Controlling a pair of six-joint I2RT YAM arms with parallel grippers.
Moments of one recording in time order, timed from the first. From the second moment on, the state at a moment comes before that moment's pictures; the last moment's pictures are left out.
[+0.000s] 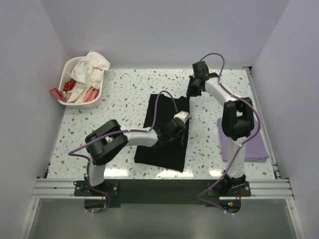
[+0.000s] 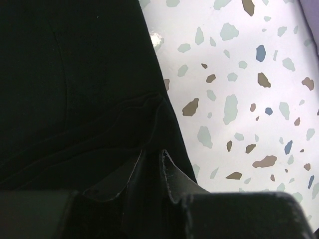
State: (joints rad) left arm -1.02 1.94 1.10 0.06 -0.13 -0.57; right arm 0.25 2.12 1.75 -0.61 -0.01 0.48
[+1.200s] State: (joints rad) left arm -0.68 1.92 1.21 0.02 0.16 -0.70; right arm 0.26 2.38 2.17 -0.81 0.17 0.36
